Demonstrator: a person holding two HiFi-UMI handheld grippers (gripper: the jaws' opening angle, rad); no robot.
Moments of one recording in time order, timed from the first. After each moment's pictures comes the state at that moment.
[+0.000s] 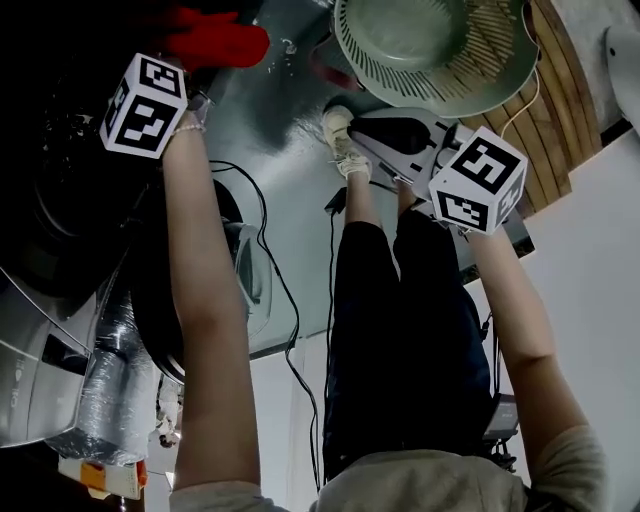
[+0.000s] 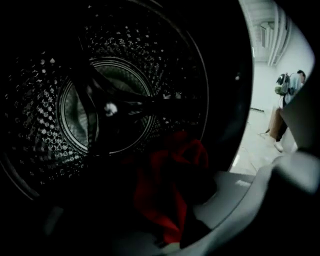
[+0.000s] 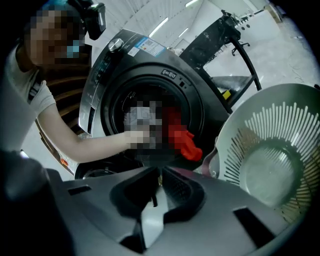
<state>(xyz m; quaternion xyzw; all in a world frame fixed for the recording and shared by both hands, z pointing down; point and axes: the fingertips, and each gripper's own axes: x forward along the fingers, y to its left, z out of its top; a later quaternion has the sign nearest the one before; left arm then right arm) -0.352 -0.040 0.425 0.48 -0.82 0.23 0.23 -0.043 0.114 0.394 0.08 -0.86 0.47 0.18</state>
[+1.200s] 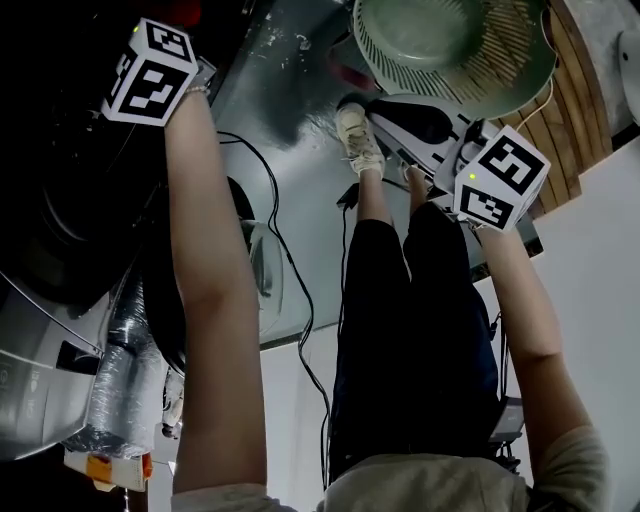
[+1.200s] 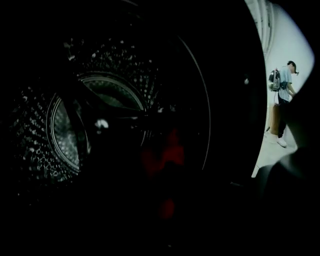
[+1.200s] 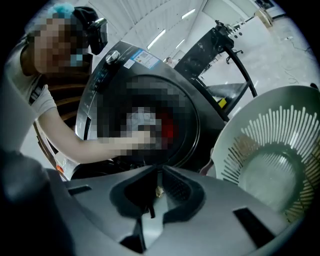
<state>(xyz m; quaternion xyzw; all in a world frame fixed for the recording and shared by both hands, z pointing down) -0.352 -0.098 0.403 0.51 -0.82 0.22 0.15 -0.045 0.082 0.394 0.11 -0.87 0.47 0.14</state>
